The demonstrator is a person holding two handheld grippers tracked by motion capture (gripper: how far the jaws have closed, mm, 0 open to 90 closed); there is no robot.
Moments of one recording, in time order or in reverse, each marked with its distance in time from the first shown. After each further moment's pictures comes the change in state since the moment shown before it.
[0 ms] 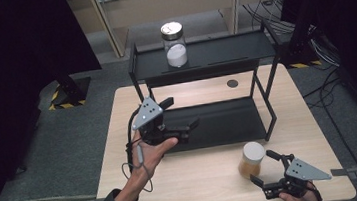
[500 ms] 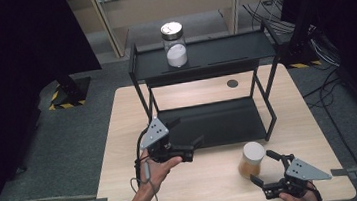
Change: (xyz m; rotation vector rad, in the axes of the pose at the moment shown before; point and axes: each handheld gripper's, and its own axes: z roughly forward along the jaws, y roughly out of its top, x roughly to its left) left arm -0.001 -0.061 0.004 0.014 -0.046 -0.034; right arm 0.000 0.000 0.000 -0.002 0.000 0.004
